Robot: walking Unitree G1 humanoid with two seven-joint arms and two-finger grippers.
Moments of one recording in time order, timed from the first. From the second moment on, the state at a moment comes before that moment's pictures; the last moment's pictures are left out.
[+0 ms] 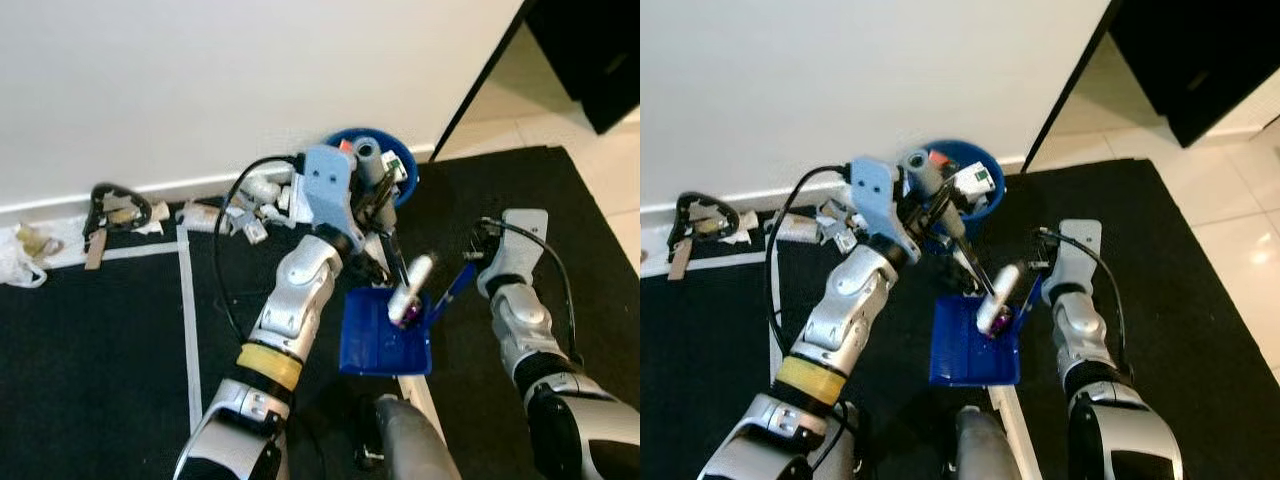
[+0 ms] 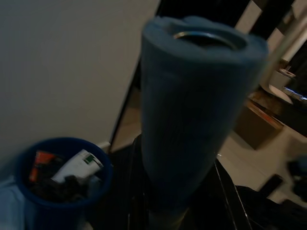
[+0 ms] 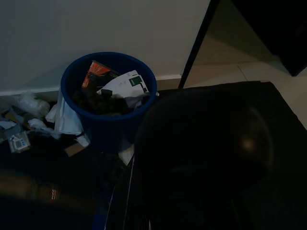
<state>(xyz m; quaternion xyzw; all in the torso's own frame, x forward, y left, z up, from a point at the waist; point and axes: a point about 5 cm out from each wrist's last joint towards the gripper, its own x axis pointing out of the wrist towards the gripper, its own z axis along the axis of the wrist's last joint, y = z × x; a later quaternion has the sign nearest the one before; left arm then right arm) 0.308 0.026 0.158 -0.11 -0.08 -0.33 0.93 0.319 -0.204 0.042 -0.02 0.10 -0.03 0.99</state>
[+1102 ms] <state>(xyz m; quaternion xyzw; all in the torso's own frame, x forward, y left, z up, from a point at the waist) 0.305 0.285 0.104 0.13 0.13 0.11 0.98 0.282 -0.225 0.007 0.11 0.14 -0.09 0.98</state>
